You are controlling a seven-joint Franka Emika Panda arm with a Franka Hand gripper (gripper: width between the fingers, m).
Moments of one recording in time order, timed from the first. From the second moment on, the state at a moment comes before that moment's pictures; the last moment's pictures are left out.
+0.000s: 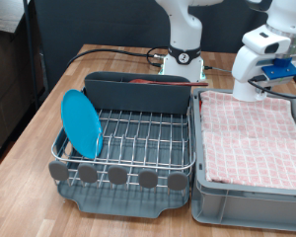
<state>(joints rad) 0.26 -0.06 0.15 -2.42 -0.13 2.34 0.80</state>
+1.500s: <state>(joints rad) 0.18 0.10 -0.04 -2.17 -0.33 2.44 0.68</state>
